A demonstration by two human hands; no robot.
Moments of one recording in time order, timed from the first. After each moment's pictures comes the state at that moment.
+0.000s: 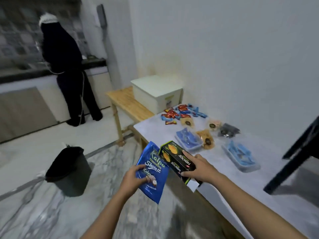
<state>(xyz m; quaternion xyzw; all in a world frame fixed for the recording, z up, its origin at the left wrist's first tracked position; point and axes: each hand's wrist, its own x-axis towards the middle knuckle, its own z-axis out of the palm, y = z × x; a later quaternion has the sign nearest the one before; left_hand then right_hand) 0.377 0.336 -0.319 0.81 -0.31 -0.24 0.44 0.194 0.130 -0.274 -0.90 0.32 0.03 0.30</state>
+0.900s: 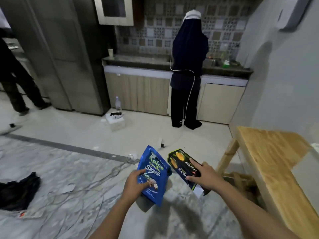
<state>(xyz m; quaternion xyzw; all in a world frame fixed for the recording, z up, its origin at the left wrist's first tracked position) 0.877 0.475 -0.342 0.84 0.09 -0.02 0.54 0.918 0.201 -0.295 -0.97 -0.02 0.19 0.18</state>
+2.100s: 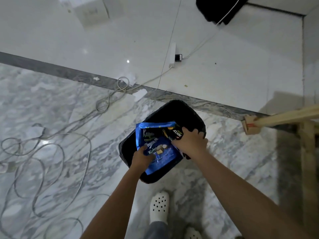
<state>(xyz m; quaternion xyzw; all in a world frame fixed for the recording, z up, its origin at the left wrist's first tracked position) 1.172 0.531 -0.787 0.73 0.34 -0.34 0.49 1.242 0.365 -0.720 -0.91 0.10 0.39 0.11</state>
